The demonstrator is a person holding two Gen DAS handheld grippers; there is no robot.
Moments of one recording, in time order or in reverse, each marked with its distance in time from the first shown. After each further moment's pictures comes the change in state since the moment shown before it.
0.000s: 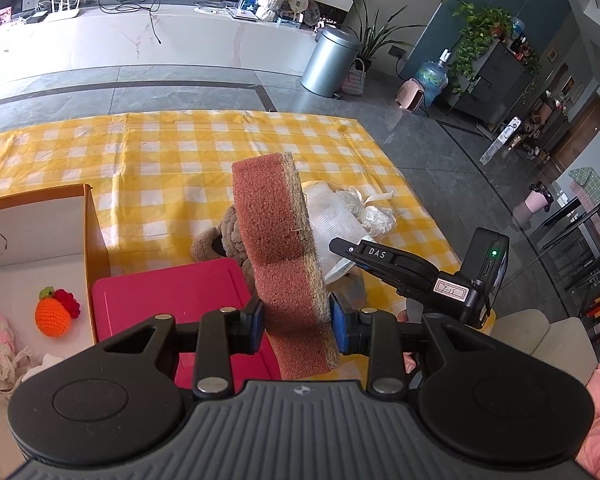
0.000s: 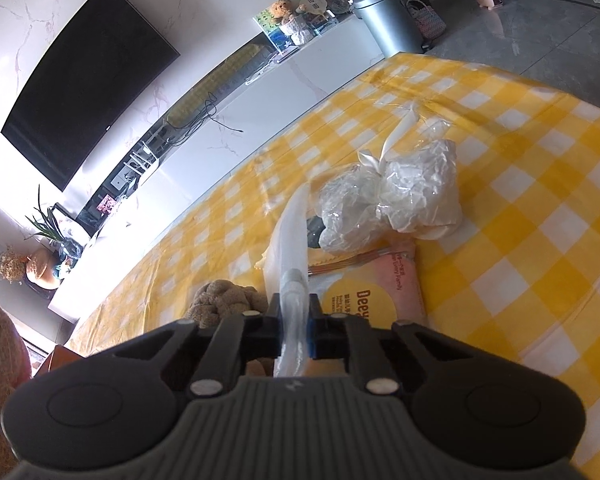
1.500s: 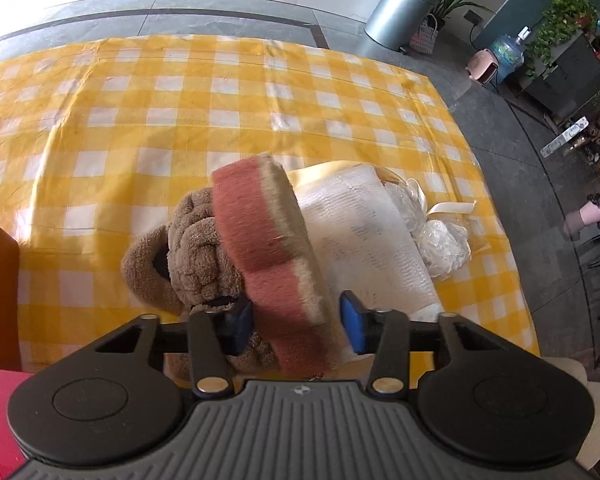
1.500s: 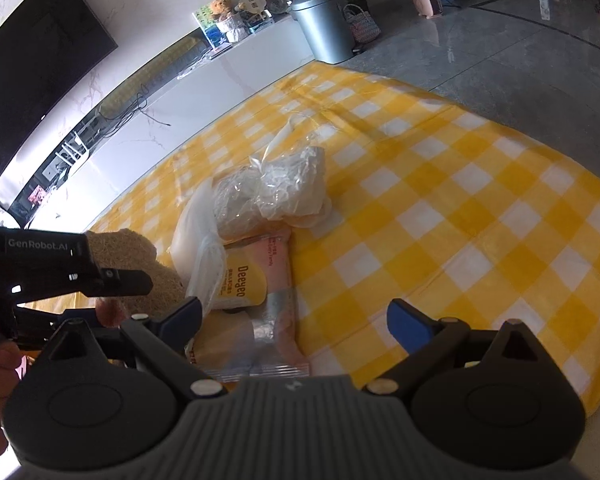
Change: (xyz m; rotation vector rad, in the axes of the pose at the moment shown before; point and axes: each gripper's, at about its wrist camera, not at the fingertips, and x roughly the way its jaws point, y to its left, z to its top) left arm 0.161 -0.012 0.045 -0.174 0.164 0.119; right arm -0.054 -0.024 -0.001 -0.005 0.010 -0.253
